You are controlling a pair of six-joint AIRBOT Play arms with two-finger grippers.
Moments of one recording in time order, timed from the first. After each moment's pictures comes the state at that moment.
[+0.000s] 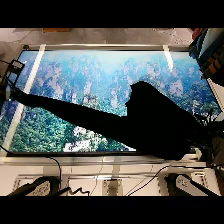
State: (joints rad) left arm 0.18 -1.21 1.19 2.06 -0.90 -1.28; right arm -0.56 -1.17 0.80 -1.47 1.51 1.27
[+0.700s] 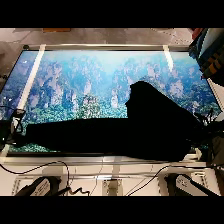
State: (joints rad) left arm 0.42 -1.05 0.66 2.12 -1.00 -1.29; right arm -0.56 -1.17 0.80 -1.49 1.49 1.27
